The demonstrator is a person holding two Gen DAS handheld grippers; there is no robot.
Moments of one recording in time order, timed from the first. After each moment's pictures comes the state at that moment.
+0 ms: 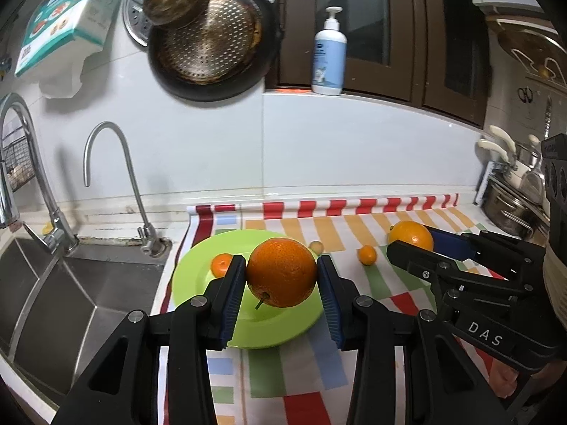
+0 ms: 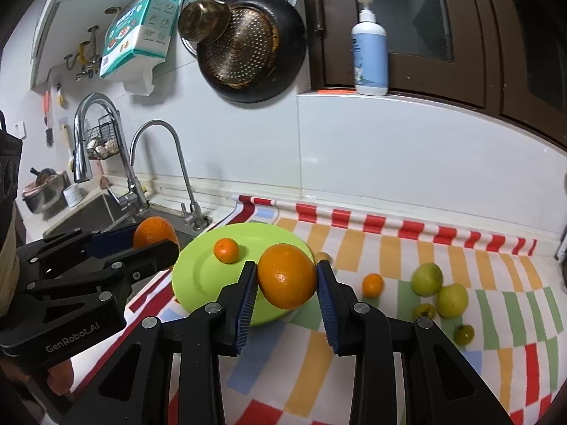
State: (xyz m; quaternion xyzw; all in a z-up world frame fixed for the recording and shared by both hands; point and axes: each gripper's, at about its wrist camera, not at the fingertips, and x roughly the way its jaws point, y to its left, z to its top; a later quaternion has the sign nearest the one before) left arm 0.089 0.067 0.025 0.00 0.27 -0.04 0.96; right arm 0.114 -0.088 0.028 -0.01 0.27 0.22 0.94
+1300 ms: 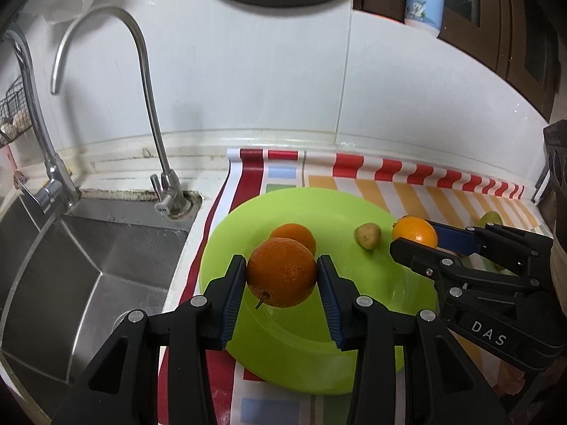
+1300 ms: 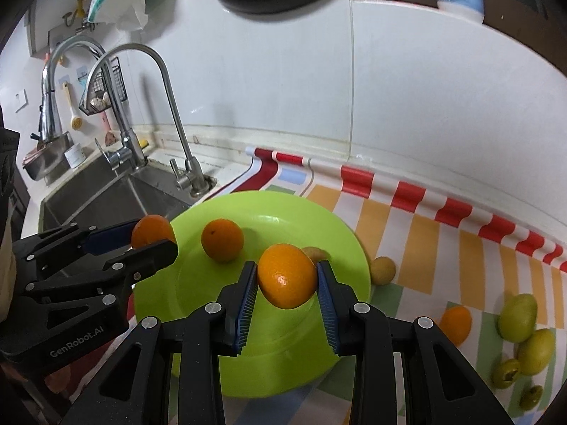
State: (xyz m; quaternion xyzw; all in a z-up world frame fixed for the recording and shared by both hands) left arm 0.187 0.128 -0.055 -0.03 0.36 0.03 0.93; right arm 0.234 -0.009 -0.051 -0.05 0.36 0.28 0.89
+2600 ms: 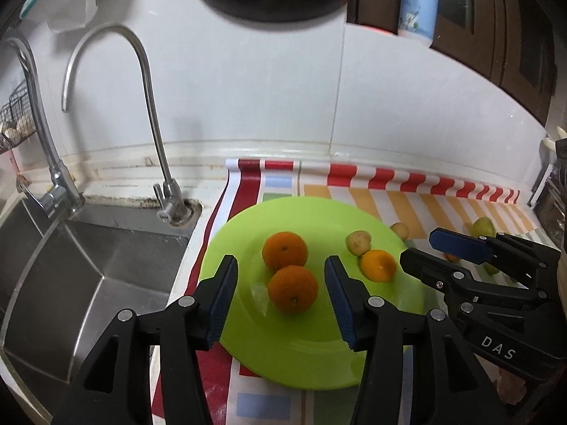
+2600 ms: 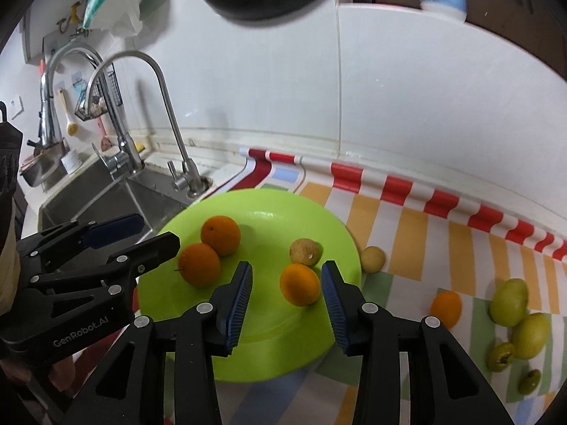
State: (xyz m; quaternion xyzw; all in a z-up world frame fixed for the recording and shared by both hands) left arm 0.172 0.121 -0.038 -0.03 0.34 0.03 0.94; right arm 0.217 -0.023 -0.040 -0.04 0.35 0.27 0.90
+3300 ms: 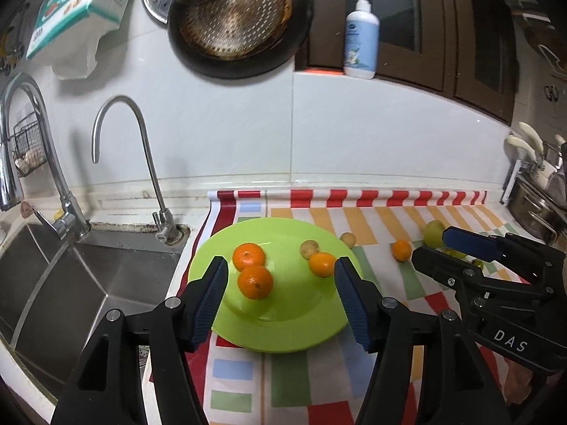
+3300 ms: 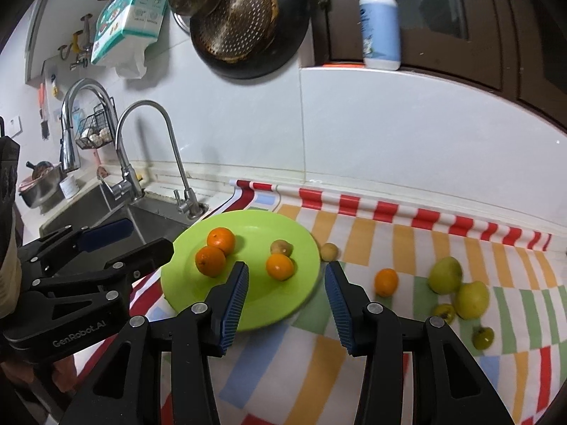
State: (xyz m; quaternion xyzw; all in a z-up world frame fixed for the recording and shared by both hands) left arm 0.106 0.076 0.003 0.00 0.28 0.00 0.96; right arm 0.142 -0.080 0.006 -0.01 0.30 0.22 0.93
